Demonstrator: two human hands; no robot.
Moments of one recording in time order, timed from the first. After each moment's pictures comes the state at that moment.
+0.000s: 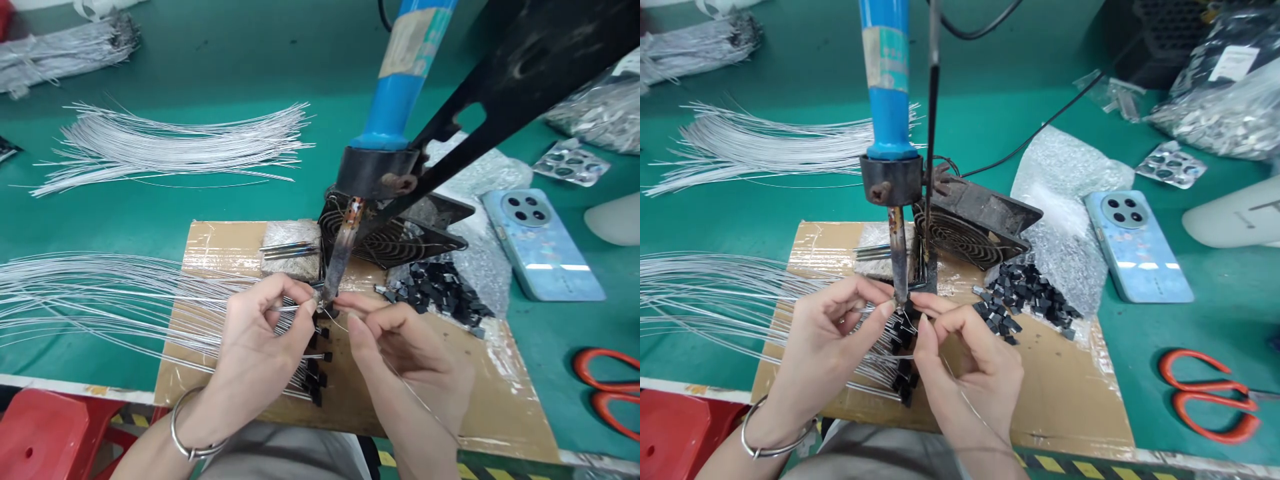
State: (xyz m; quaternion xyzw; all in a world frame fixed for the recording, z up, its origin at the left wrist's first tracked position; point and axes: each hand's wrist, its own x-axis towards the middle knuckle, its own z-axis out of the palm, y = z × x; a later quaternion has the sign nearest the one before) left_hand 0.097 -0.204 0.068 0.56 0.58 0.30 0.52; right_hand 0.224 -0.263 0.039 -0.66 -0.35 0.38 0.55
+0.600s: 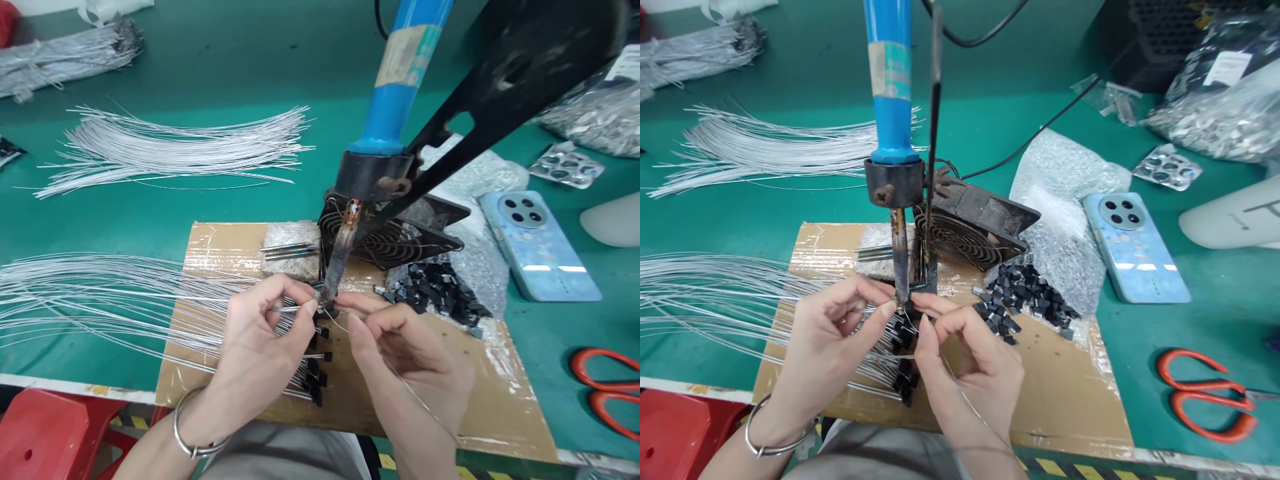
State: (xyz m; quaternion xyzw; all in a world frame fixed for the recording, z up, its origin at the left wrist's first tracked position) left_hand 0.096 -0.206 0.066 0.57 0.56 0.31 0.51; right_hand 0.226 -0.264 0.034 -0.64 -0.38 0.36 0.56
